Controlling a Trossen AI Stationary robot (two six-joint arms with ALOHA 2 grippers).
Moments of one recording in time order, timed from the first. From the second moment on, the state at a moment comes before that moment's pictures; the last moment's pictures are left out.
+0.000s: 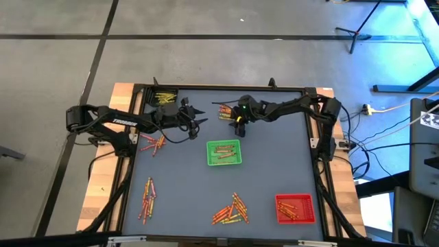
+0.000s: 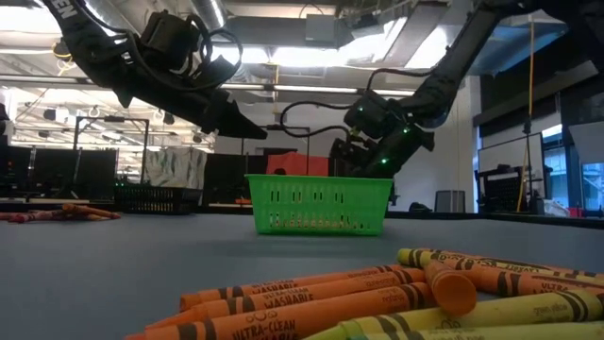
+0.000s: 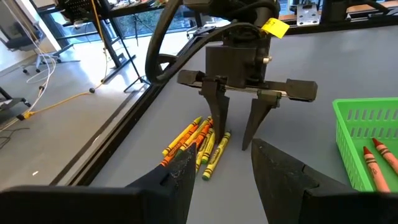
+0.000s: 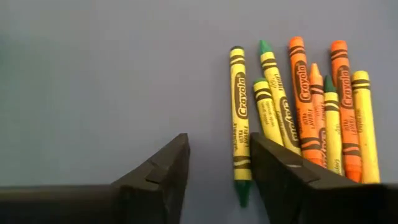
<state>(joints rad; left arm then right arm) 0.35 1.37 0.46 0.62 -0.05 0.19 -0.44 1.94 0.94 0.17 -0.21 -0.28</state>
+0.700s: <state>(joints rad) 0.35 1.37 0.46 0.62 -0.05 0.19 -0.40 1.88 0.94 0.13 -0.08 -0.35</state>
